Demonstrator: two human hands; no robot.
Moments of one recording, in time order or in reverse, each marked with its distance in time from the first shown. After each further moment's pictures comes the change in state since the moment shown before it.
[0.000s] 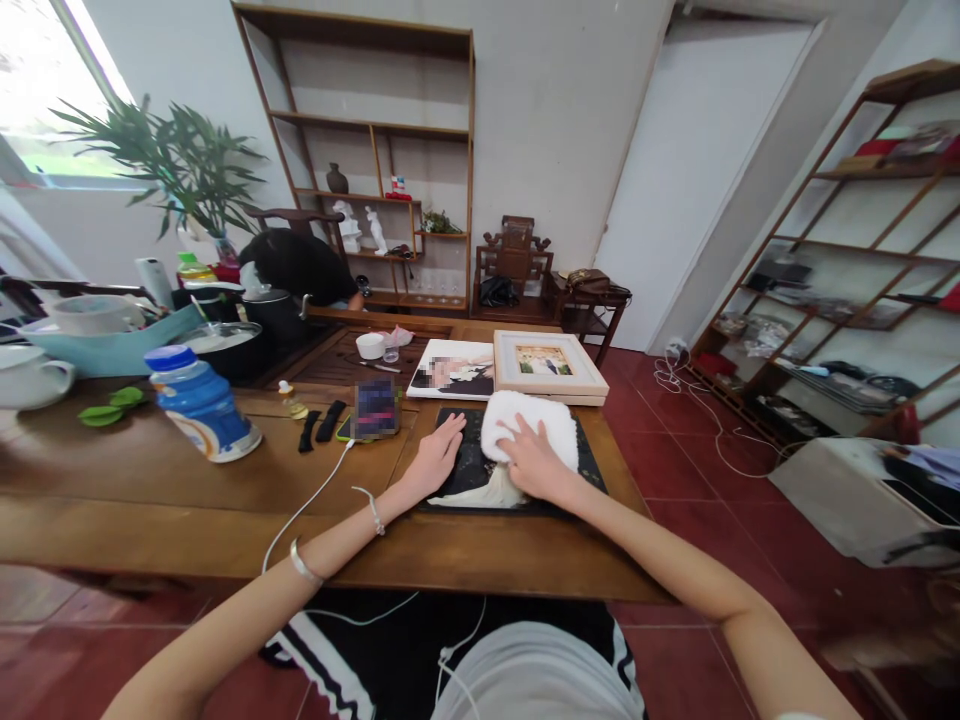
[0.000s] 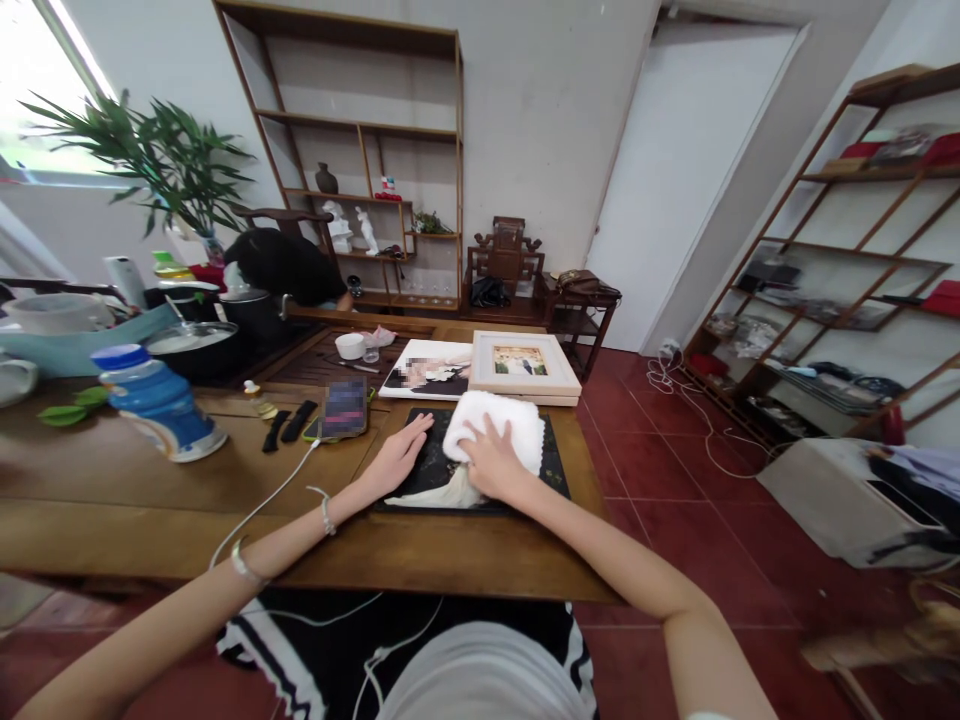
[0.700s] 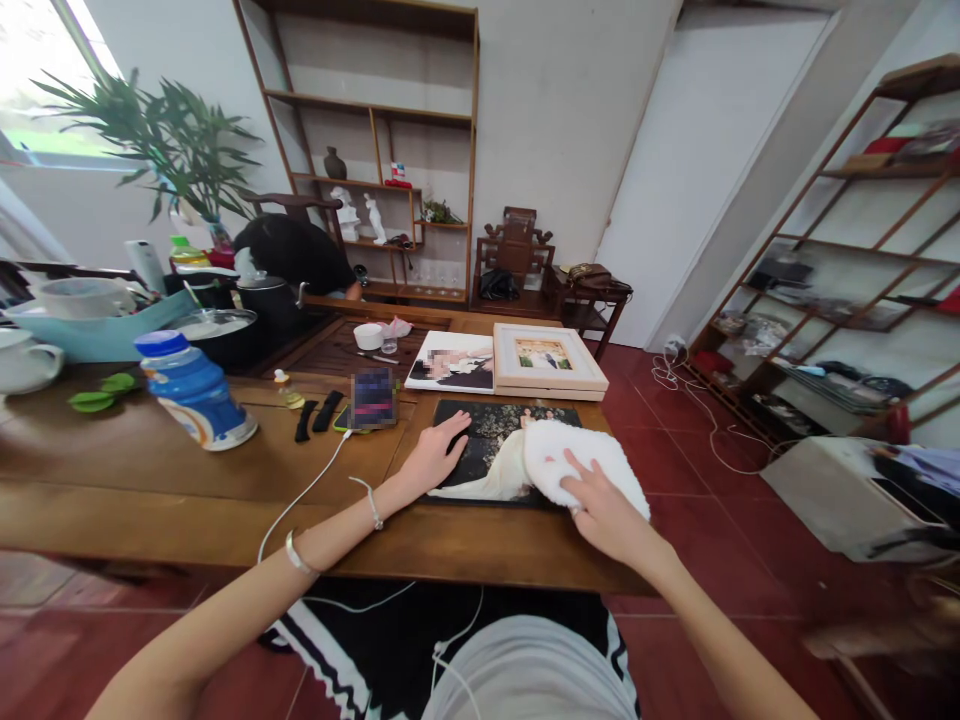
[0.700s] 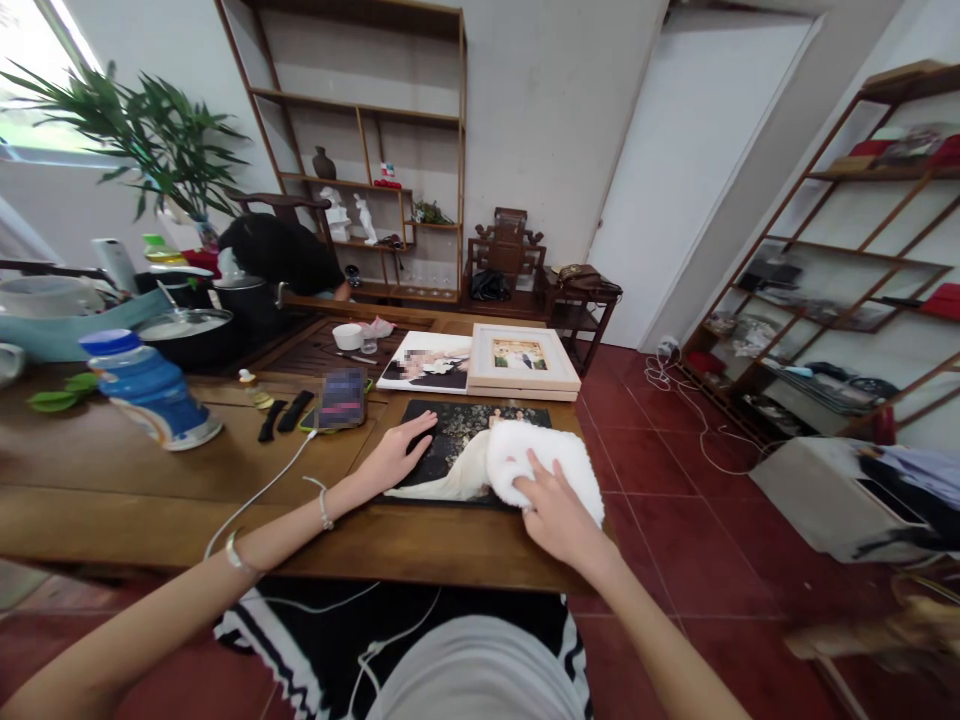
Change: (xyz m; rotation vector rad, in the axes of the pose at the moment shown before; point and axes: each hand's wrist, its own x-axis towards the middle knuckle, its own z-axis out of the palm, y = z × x) left_hand -0.005 0.012 -0.004 0.097 -0.065 0.118; right_hand -0.104 0.023 -0.005 0.211 -0.028 0.113
